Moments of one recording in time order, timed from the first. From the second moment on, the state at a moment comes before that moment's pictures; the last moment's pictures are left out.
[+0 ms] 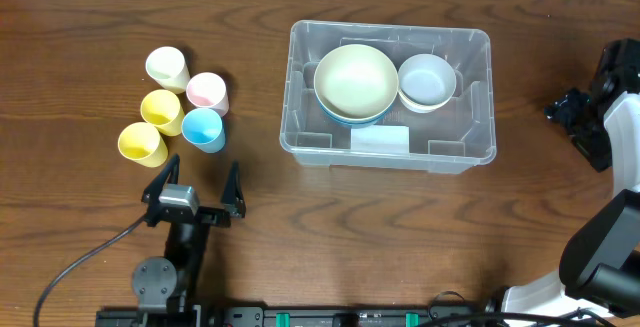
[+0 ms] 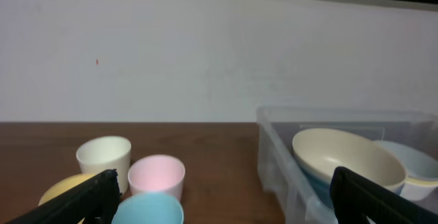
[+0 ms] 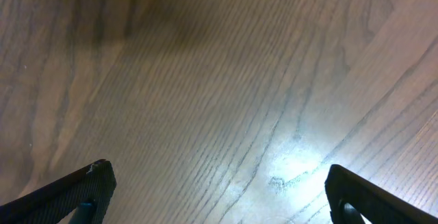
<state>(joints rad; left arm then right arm) -0.03 0.07 0.07 0.10 0.15 -0.12 -0.38 1.75 1.37 -0.98 0.22 0.62</state>
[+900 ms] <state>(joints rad) 0.08 1.36 1.42 -0.98 0.07 -0.23 -0.38 1.75 1.37 -0.98 0.22 0.62</state>
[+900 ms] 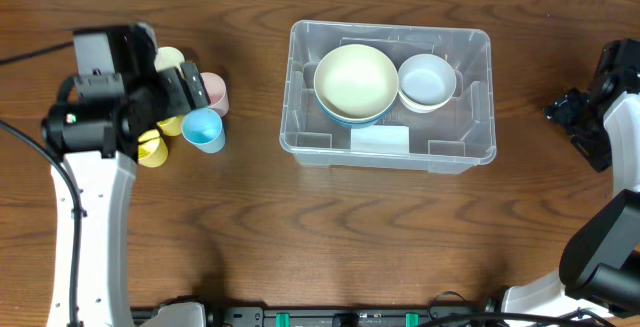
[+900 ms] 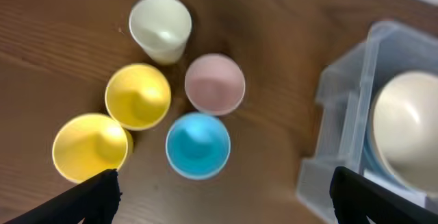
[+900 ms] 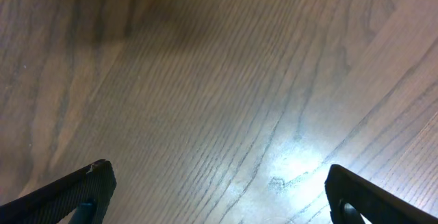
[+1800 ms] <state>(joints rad) 0.06 1.73 1.43 -1.09 0.18 -0.27 -0.38 1.75 1.37 -0.98 0.22 0.62</state>
